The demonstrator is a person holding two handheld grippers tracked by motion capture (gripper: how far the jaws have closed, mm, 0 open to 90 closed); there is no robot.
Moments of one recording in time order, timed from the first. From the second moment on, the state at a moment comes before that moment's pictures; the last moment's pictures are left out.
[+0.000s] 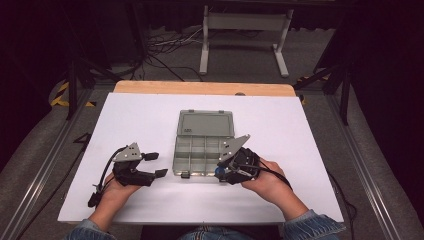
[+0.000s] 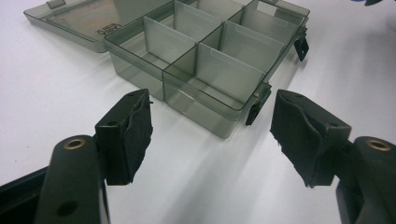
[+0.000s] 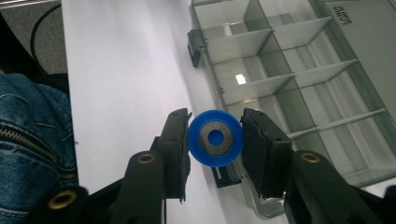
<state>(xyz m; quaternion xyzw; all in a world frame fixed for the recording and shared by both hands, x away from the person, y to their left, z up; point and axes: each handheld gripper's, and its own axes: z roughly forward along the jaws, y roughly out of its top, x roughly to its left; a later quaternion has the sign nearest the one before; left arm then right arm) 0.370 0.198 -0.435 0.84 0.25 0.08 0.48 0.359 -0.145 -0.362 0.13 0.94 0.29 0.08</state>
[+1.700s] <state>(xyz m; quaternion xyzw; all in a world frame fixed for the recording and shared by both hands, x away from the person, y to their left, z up) 0.370 0.199 -0.435 0.84 0.25 0.08 0.48 0.412 -0.166 -0.396 0.24 0.93 0.26 0.08</state>
